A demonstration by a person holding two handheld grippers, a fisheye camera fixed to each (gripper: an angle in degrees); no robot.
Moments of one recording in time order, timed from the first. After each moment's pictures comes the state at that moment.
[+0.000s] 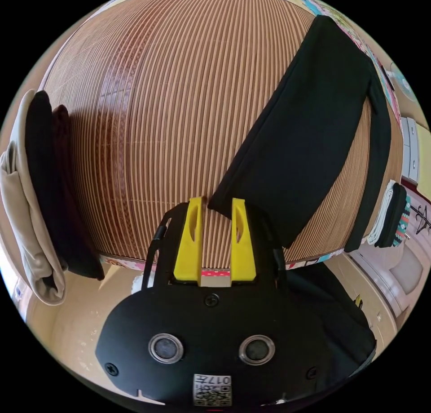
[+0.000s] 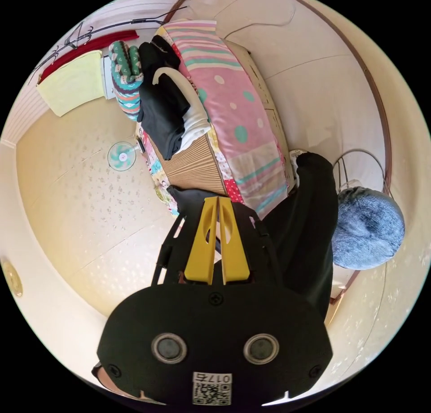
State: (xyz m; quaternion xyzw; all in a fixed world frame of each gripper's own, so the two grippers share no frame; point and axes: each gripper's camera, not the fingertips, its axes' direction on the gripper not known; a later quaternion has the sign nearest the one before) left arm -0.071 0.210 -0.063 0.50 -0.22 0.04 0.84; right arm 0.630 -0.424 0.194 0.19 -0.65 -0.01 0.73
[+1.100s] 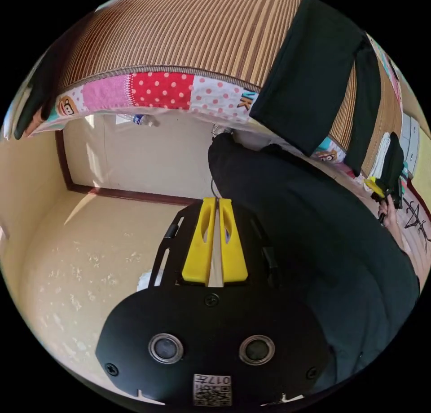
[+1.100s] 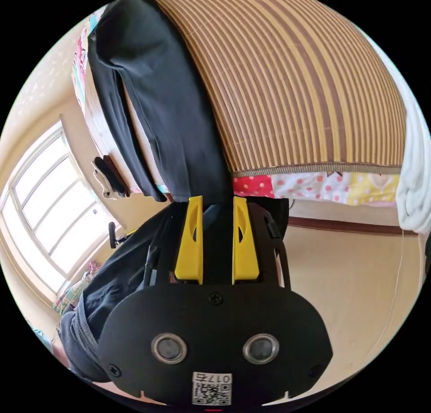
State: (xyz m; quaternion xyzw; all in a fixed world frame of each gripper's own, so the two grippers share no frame) left arm -0.042 0.152 0.214 0.40 -0.21 -0.11 0.89; right arm 0.218 -0.390 0.156 0.00 0.03 -0.69 0.72
